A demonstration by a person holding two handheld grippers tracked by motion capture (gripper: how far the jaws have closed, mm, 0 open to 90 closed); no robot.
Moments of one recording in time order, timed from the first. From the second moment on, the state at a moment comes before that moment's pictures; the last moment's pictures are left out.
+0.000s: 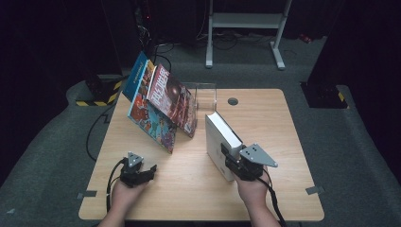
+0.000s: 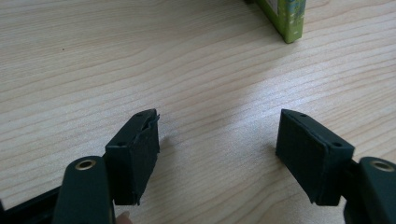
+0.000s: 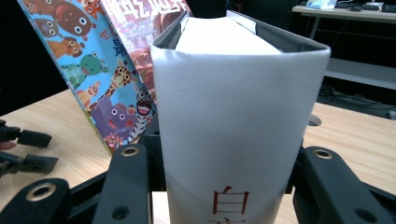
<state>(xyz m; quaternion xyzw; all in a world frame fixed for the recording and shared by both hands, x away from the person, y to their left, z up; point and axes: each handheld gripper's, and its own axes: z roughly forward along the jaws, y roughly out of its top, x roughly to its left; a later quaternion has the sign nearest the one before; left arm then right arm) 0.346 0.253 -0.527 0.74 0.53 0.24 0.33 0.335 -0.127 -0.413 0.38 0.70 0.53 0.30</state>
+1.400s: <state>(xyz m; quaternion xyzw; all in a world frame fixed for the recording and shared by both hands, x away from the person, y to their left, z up) 0.346 0.255 -0.527 0.75 0.52 0.24 0.33 0.446 -0.047 -0.387 0.42 0.66 0.50 0.36</state>
